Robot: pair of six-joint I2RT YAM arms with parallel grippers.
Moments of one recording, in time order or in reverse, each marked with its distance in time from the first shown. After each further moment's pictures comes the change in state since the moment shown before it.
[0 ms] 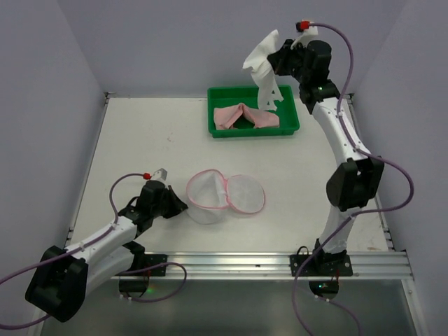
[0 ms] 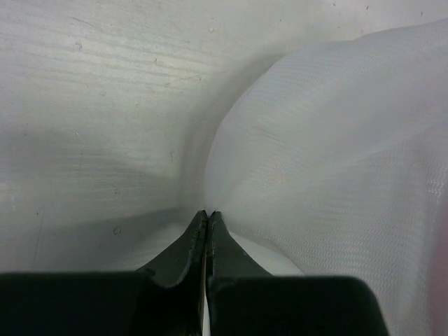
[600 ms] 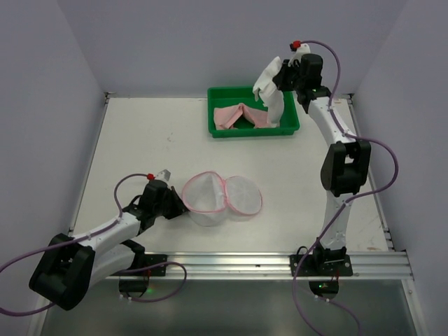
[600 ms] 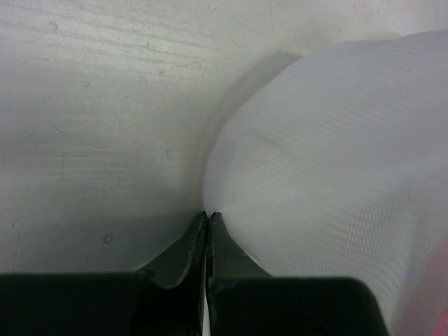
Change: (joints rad) left arm 0.000 0.094 0.000 0.048 0.048 -0.001; right arm -0.084 0.233 -0.003 -0.071 0.006 -0.101
